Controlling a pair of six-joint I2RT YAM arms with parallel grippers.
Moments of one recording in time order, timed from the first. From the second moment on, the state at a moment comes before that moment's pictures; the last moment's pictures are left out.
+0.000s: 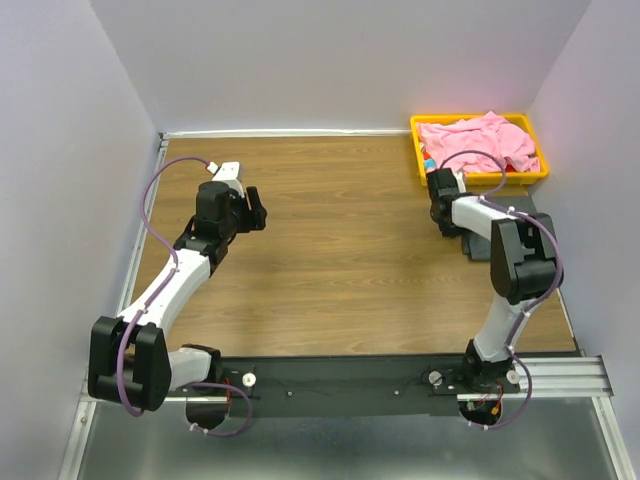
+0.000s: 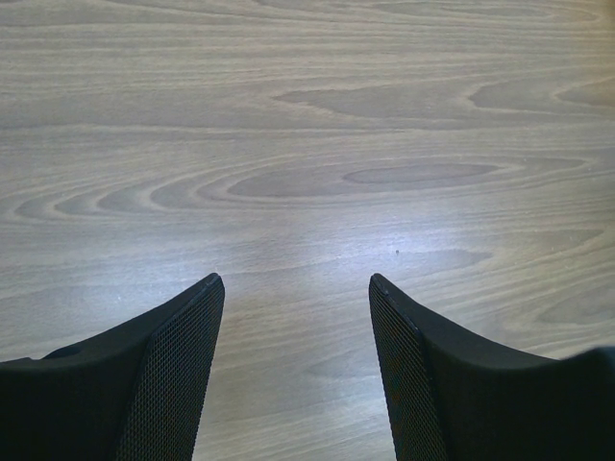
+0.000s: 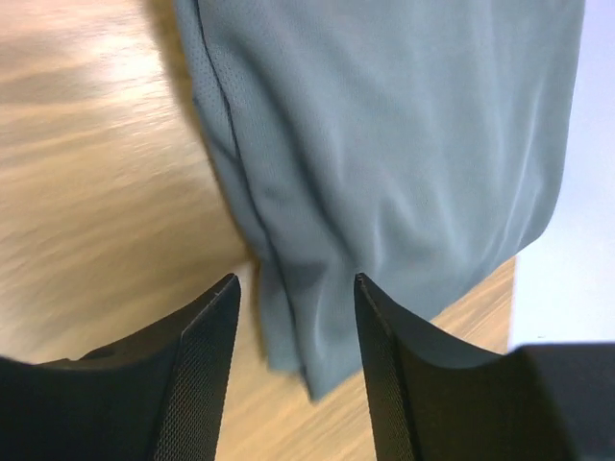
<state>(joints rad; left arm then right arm) -0.21 1.22 0.78 -0.04 0.07 -0.25 0.17 1.88 1.14 -0.39 0.70 -0.01</state>
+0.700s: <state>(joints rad) -0.21 0.72 0.99 -0.33 -0.04 -0.32 0.18 0.67 1.18 -0.51 0.39 0.29</state>
